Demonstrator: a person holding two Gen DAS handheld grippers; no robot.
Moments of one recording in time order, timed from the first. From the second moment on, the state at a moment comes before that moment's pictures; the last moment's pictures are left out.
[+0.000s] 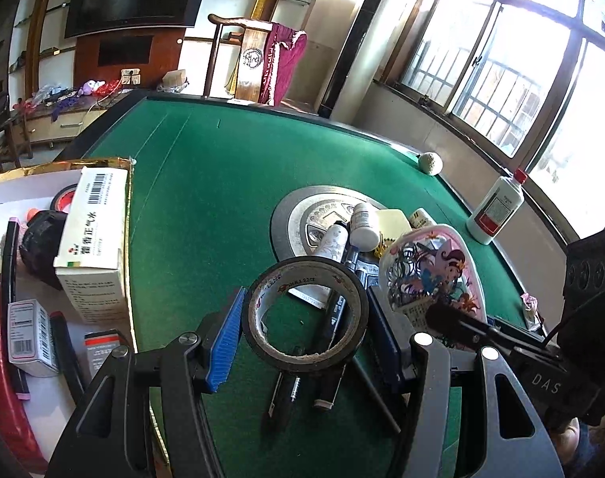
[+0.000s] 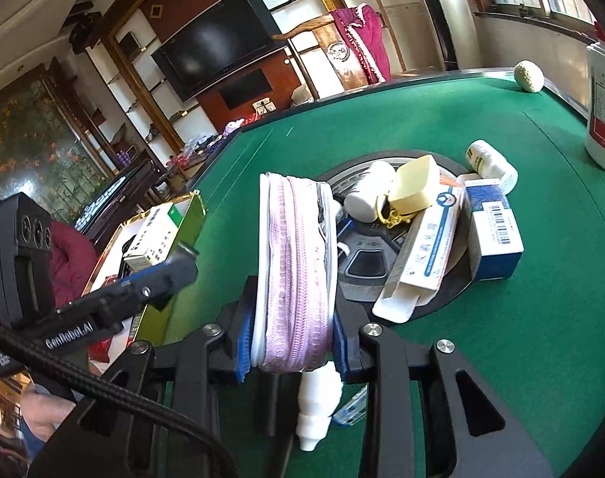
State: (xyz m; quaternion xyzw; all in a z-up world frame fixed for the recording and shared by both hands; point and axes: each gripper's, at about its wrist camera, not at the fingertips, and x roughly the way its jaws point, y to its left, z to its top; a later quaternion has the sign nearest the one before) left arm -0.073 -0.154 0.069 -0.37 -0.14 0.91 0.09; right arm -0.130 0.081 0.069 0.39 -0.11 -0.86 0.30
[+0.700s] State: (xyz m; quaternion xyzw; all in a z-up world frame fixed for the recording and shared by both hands) left arm -0.041 -0.294 0.096 -0.29 -0.21 0.93 -0.04; right arm -0.097 -0.007 0.082 0.40 -0.08 -0.82 0.40
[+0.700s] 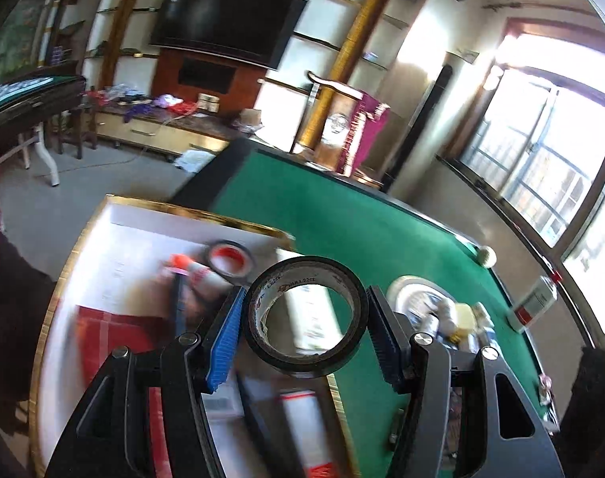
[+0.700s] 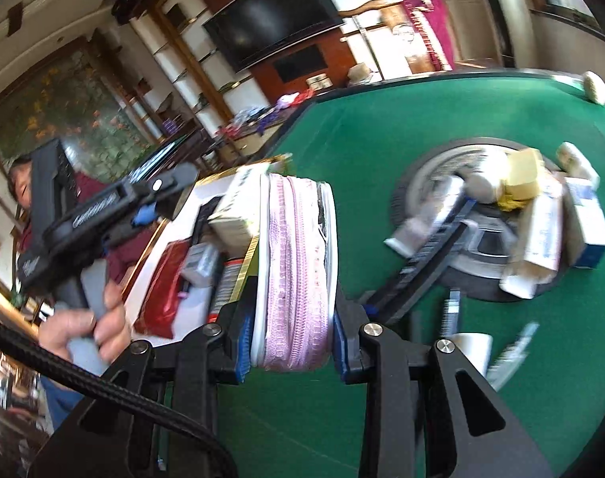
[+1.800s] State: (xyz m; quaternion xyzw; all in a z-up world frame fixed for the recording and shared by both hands) left arm -0.101 -0.401 0.027 -0.43 -0.19 0.87 -0.16; right arm -0.049 -0.146 0.037 0.44 0.01 -0.75 0.49
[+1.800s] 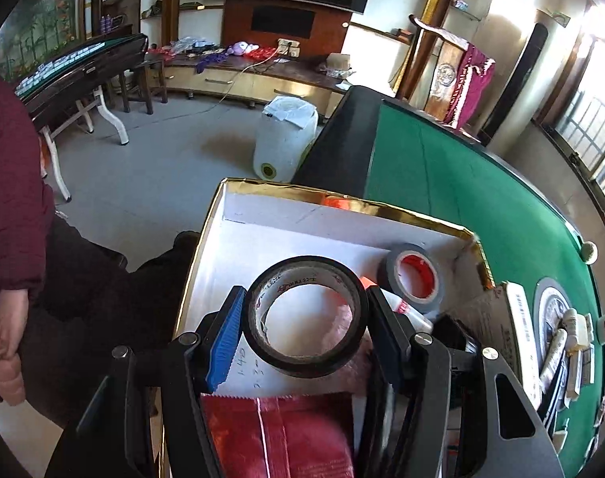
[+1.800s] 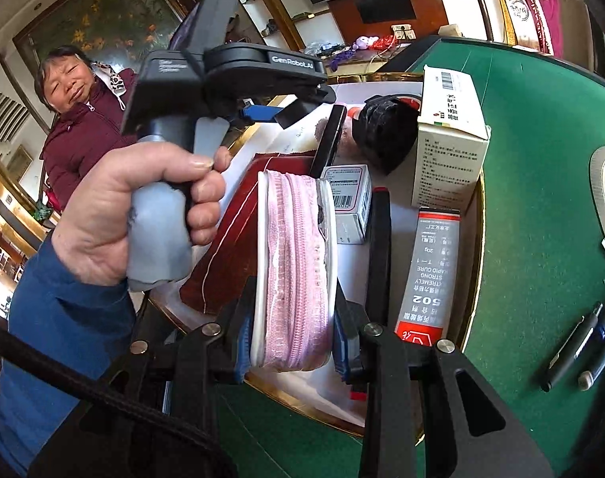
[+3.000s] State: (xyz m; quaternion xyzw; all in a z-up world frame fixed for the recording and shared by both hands) left arm -0.042 -0.302 0.091 -0.39 -0.11 0.91 -0.07; right arm -0.079 -0.036 0.092 0.41 -0.04 -0.81 0.43
